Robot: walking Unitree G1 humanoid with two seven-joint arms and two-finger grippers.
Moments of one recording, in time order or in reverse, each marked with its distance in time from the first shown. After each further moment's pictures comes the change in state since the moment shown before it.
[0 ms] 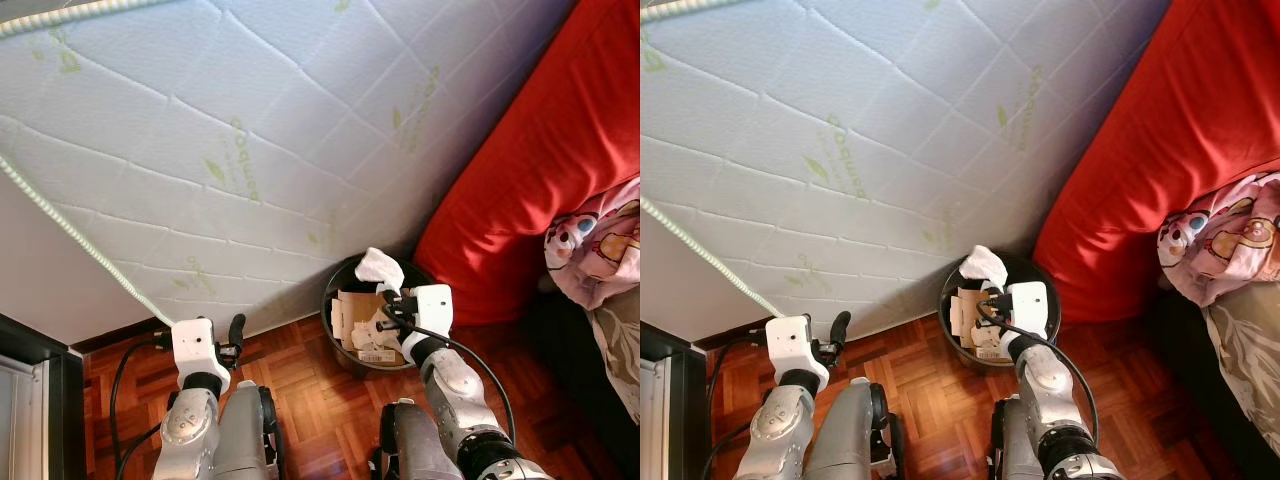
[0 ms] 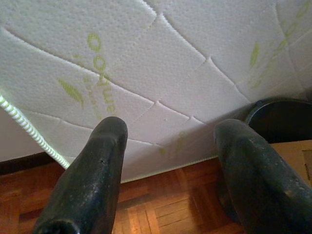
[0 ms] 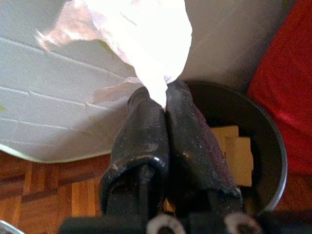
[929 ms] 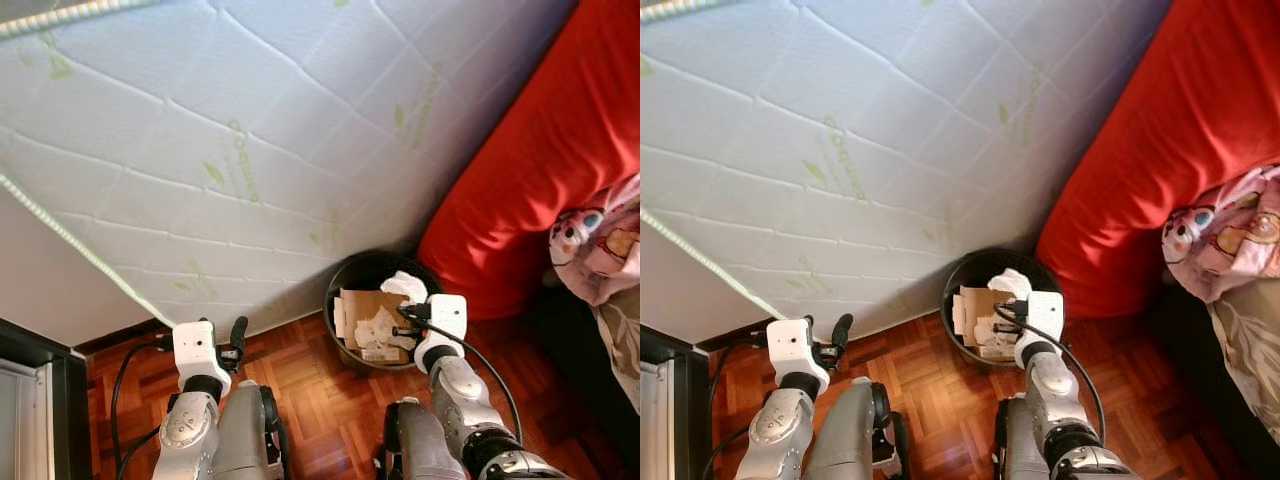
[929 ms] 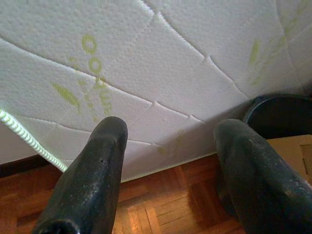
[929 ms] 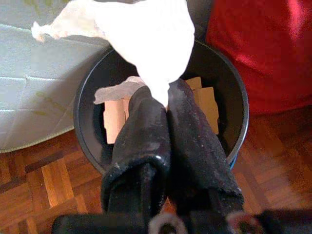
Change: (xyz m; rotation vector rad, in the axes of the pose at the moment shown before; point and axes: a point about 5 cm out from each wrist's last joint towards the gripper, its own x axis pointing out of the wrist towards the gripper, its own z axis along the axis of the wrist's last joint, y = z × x) left arm -0.002 -0.001 0.000 0.001 -0.003 -0.029; right arm -0.003 -0.022 -0.014 0.036 0.130 -0.214
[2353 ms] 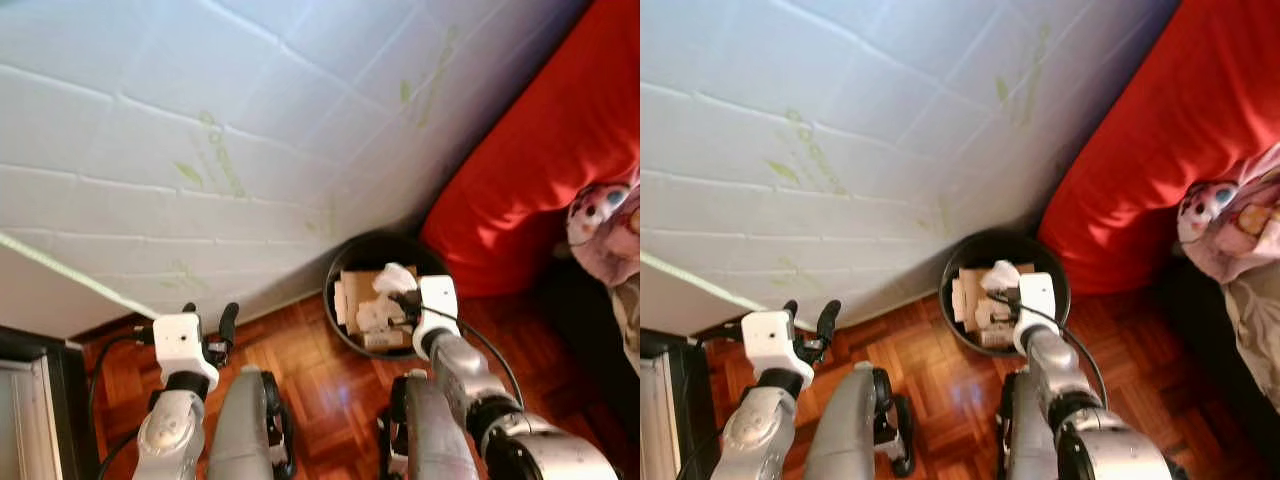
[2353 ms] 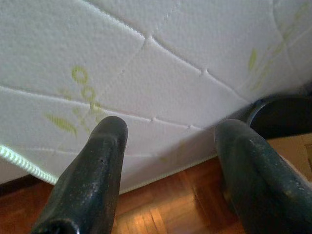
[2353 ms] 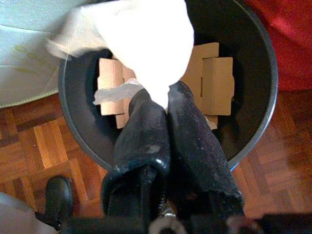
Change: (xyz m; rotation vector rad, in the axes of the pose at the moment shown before) left arm -0.025 0.003 0.041 0.034 -0.100 -0.019; right arm 0.017 0.001 0.023 -0.100 0.108 0.061
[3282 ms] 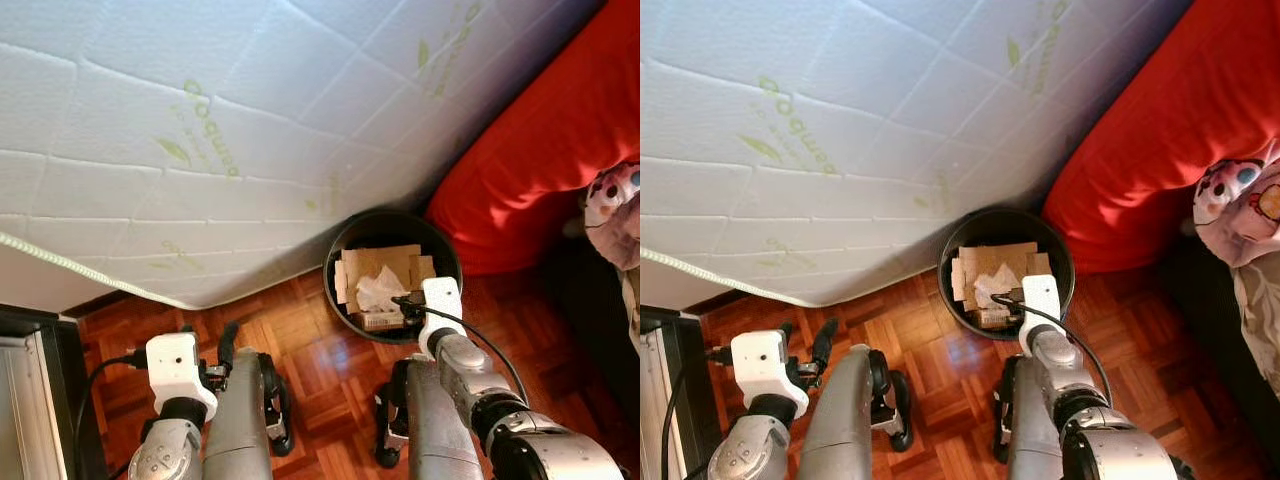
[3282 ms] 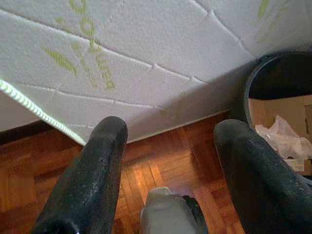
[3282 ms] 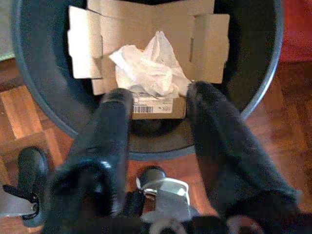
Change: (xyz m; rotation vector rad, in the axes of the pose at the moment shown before) left arm -0.033 -0.006 0.007 -0.021 0.091 0.025; right arm -0.002 -0.011 -0.008 -0.047 0.051 -0.060
